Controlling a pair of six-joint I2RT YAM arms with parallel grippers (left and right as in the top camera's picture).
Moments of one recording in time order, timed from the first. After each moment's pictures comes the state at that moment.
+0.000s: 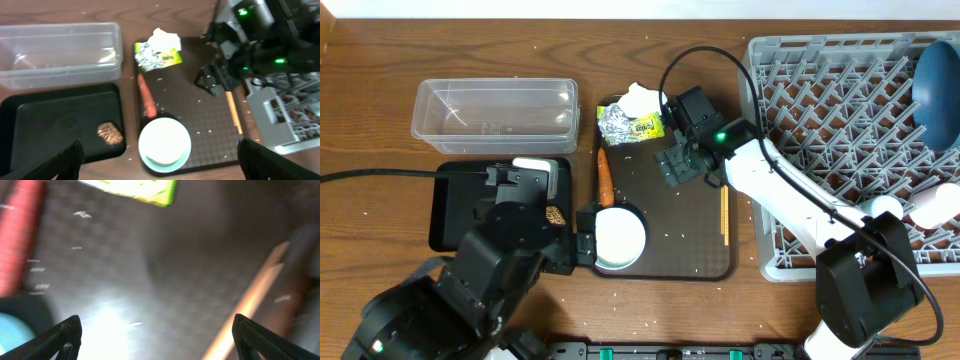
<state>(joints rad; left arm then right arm) -0.74 0.91 1.41 -1.28 -0.33 -0.50 0.57 1.83 1.36 -0.70 0.00 0.14</state>
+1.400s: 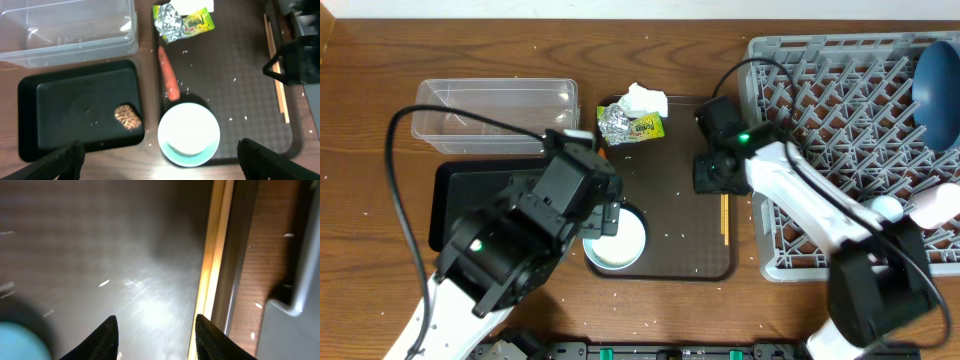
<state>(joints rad) -0.67 1.14 1.41 -1.30 -0.33 -0.46 0.48 1.80 1.27 -0.83 -0.01 0.51</state>
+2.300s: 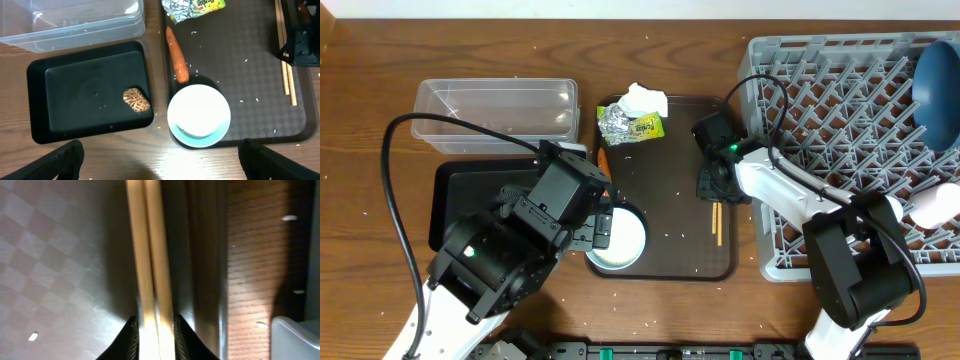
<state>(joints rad) -0.67 1.12 1.41 -1.39 -0.32 -0.45 0.47 1.89 1.17 -0.70 0.08 0.64</state>
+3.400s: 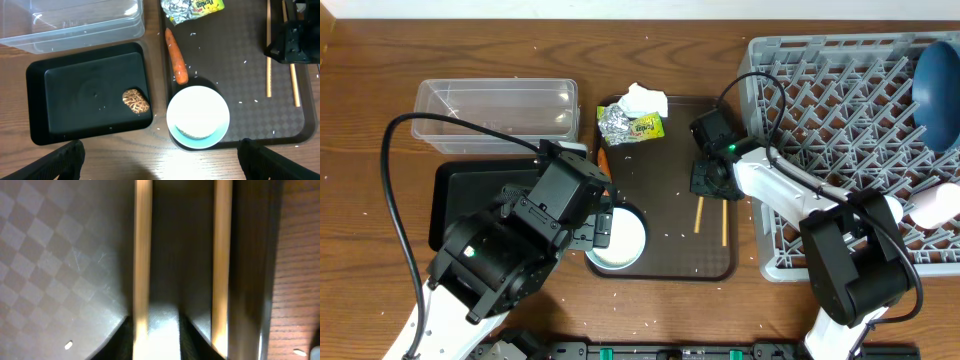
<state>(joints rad) -0.67 1.12 1.41 -1.38 -0.32 -0.45 0.47 1.91 1.17 -0.62 0.02 0.63</state>
